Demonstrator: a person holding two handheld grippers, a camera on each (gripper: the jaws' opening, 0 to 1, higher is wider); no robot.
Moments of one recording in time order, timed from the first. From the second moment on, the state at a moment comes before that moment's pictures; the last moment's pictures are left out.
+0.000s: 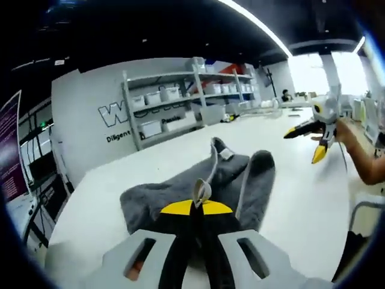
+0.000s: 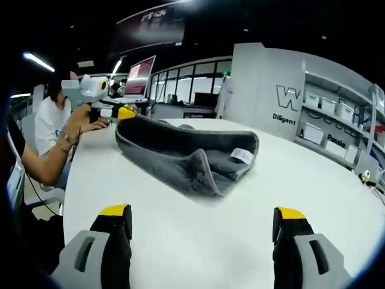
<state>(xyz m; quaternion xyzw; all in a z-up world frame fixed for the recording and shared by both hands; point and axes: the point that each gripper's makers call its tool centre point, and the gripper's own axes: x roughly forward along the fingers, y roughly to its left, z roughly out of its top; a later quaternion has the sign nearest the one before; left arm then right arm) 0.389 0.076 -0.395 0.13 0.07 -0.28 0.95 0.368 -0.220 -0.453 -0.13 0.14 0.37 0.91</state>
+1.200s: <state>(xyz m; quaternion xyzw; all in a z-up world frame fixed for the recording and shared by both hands) 0.343 0.114 -0.463 0.15 0.15 -0.27 0.94 0.363 -0.191 -0.444 -0.14 0.15 0.40 0.89</state>
